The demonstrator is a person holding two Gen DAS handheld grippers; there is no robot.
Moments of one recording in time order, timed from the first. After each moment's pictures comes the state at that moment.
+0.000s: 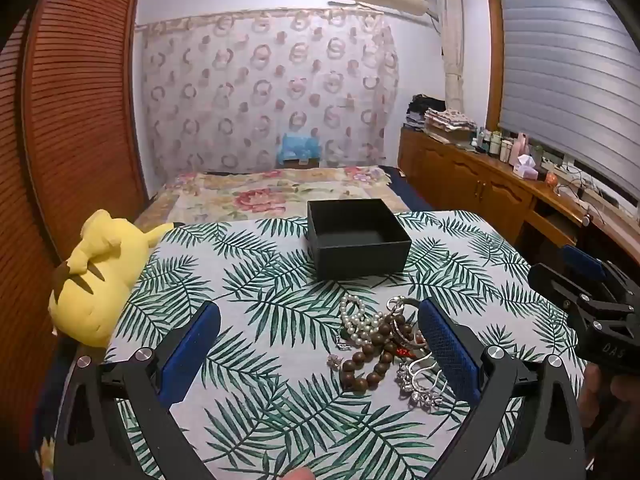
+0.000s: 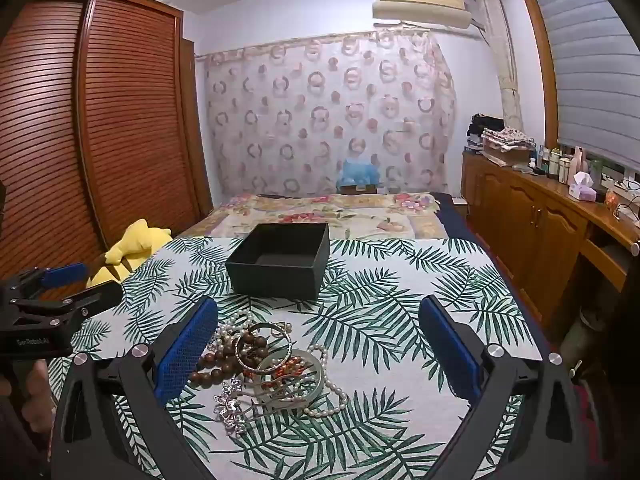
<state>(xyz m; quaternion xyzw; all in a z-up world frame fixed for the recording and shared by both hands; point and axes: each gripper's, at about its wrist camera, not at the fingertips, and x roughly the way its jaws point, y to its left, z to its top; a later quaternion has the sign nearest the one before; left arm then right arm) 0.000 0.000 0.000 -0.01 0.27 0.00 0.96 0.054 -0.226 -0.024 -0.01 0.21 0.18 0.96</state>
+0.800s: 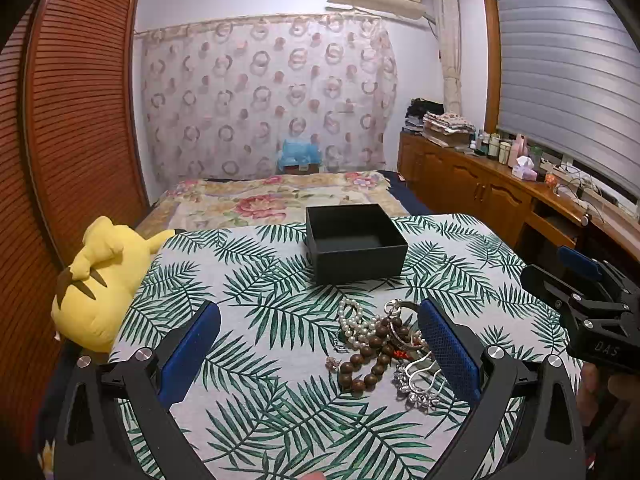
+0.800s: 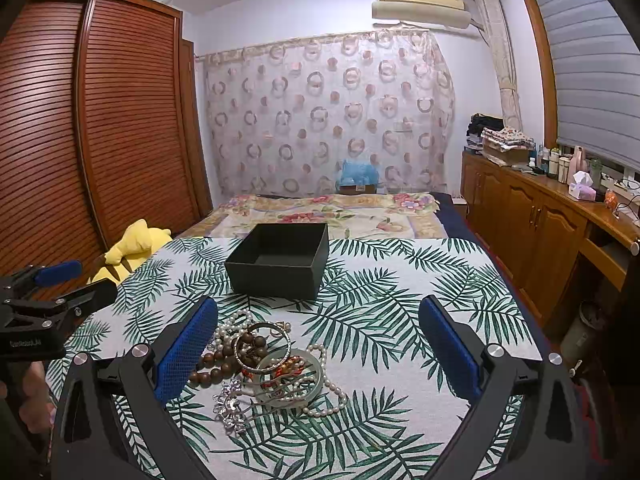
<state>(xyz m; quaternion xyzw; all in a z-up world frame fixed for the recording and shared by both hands) -0.007 -0.005 0.008 -0.01 0.26 0.01 0.97 0.055 -0.227 -0.024 -0.01 0.21 0.18 0.96</state>
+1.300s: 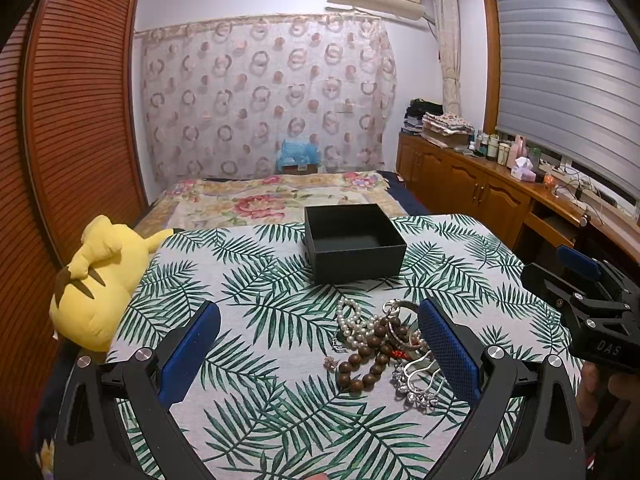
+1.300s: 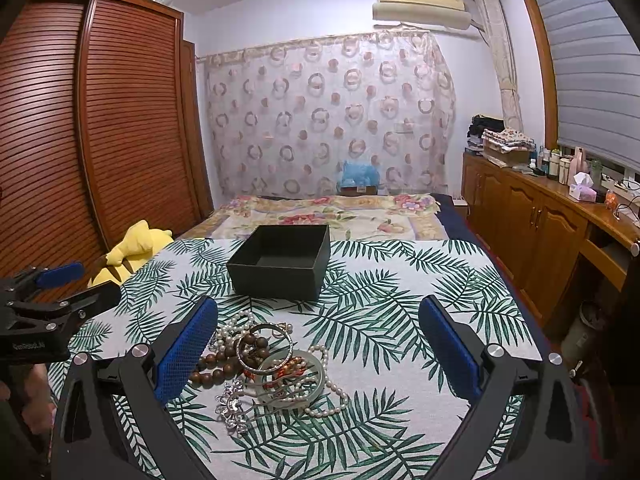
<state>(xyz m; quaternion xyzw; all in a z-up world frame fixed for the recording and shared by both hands) -0.006 -0.004 0.006 -0.01 0.26 0.01 0.97 0.055 -0.227 -0.024 -0.01 0.21 0.18 0.96</state>
